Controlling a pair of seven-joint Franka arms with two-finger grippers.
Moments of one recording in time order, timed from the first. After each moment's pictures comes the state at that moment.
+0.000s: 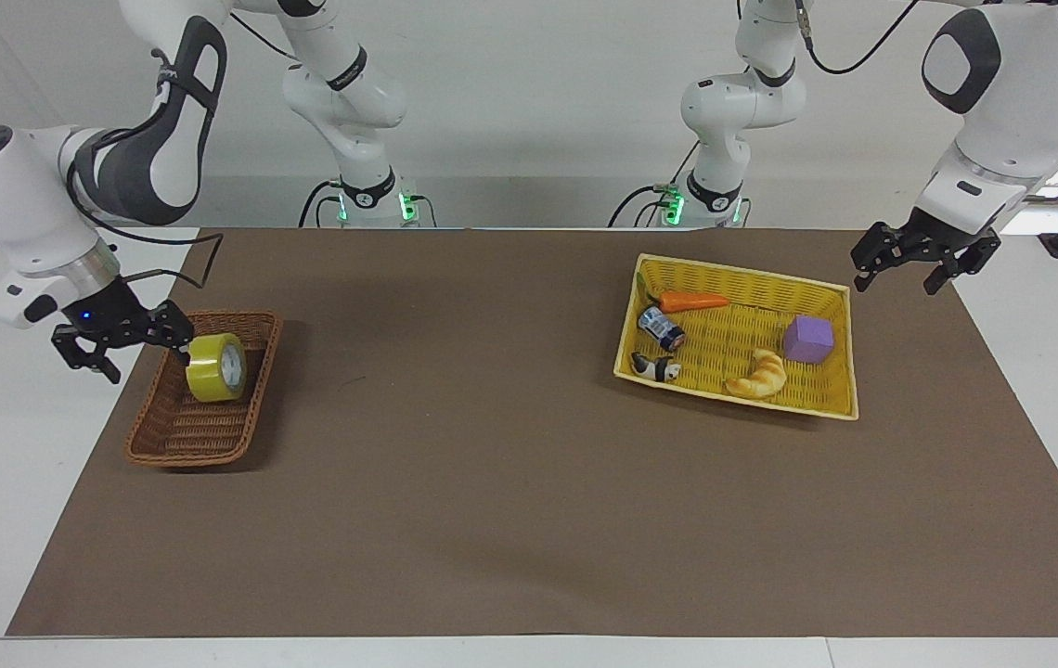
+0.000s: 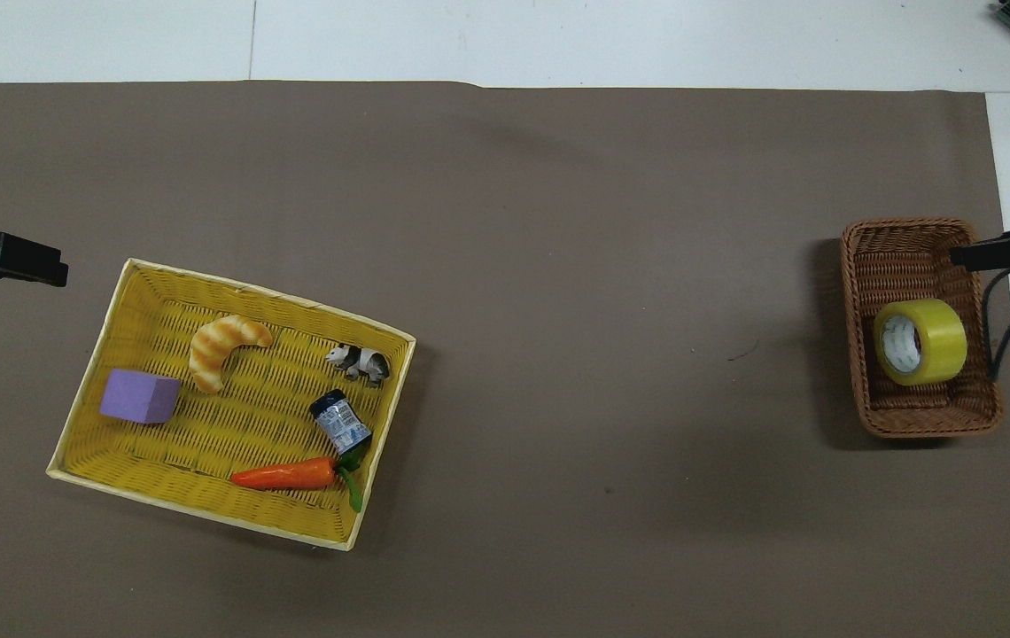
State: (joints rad) left arm 0.09 0.03 -0.10 -1.61 0.00 1.67 0.11; right arm -0.21 0.17 -0.05 -1.74 0.07 2.07 -0.54
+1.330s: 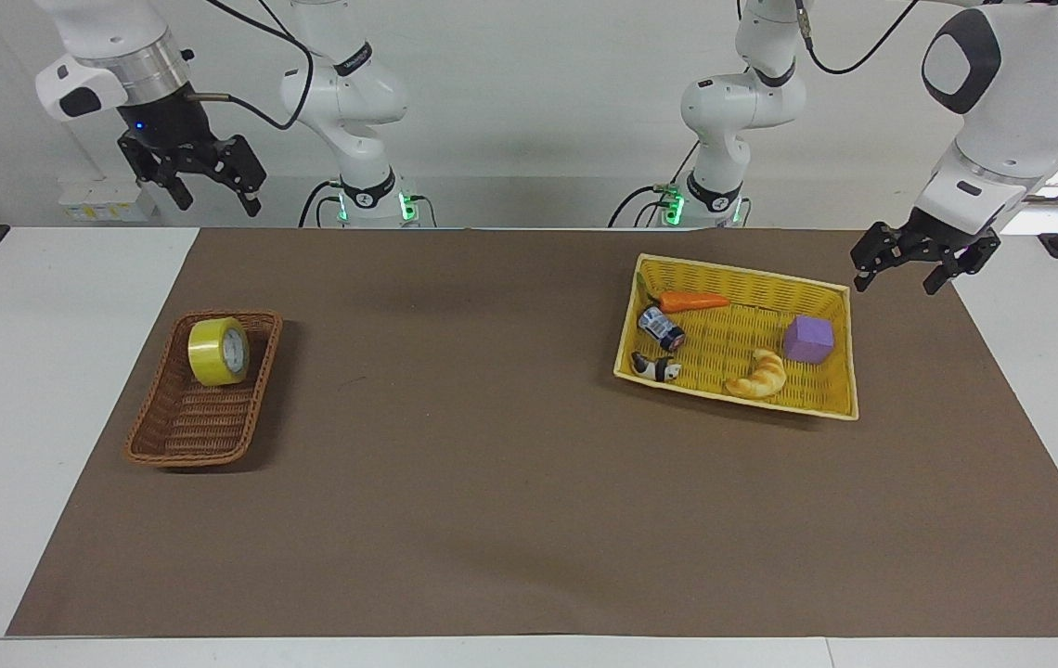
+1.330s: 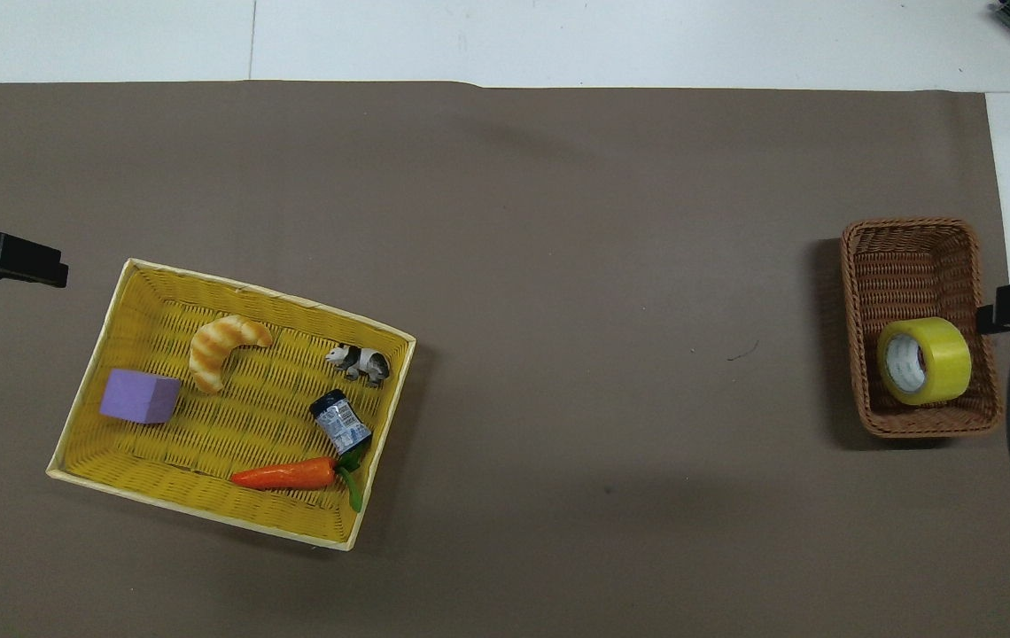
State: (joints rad) left arm 0.09 0.03 -0.10 -1.61 0.00 1.67 0.11; right arm -0.02 -0.12 -0.04 -1.57 0.04 1.47 0.13
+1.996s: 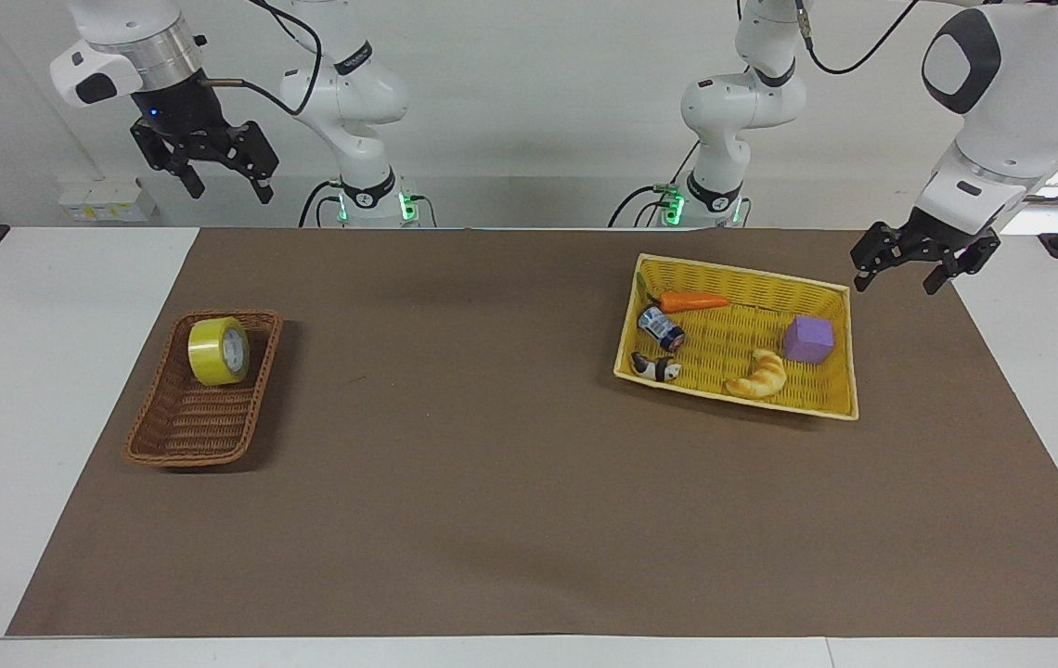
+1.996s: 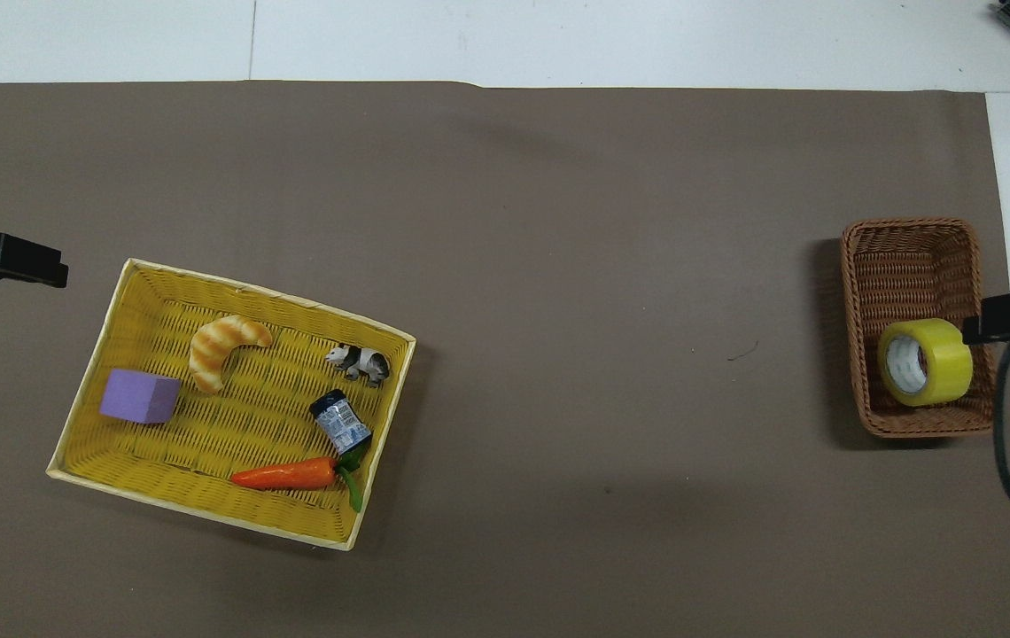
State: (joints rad) left arm 0.09 0.03 -0.10 -1.61 0.00 1.66 0.11; right arm -0.02 -0.12 -0.02 -1.57 0.04 1.46 0.13
